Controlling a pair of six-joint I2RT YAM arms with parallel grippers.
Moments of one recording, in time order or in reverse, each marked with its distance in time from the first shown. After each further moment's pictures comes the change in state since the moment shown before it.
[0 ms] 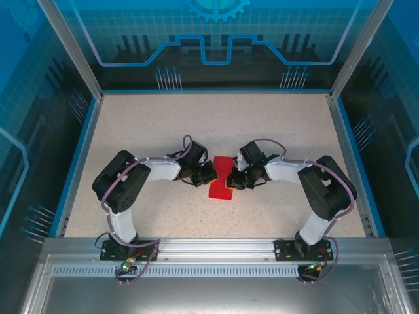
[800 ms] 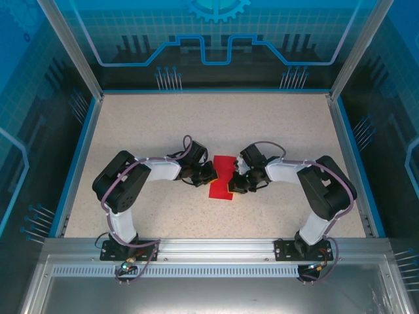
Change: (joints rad) left arm -0.004 0.000 0.000 0.000 -0.008 -0.004; right arm 0.000 -0.010 -0.038 -0.048 0.003 -0.090
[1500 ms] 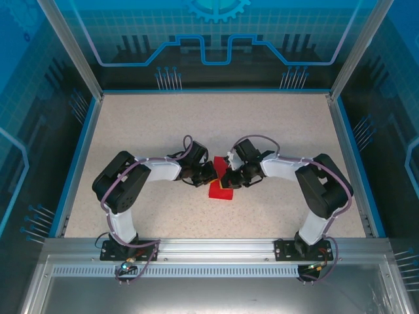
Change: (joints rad) left arm -0.006 -0.004 0.000 -0.002 -0.016 0.000; right arm 0.040 0.045 0.119 -0.034 -0.063 -0.116
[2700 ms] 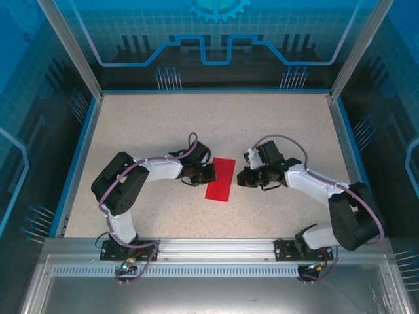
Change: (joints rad) left arm -0.015 -0.028 0.070 -0.179 -0.089 0.268; right arm -0.105 -0.324 -0.150 -0.028 0.088 0.023
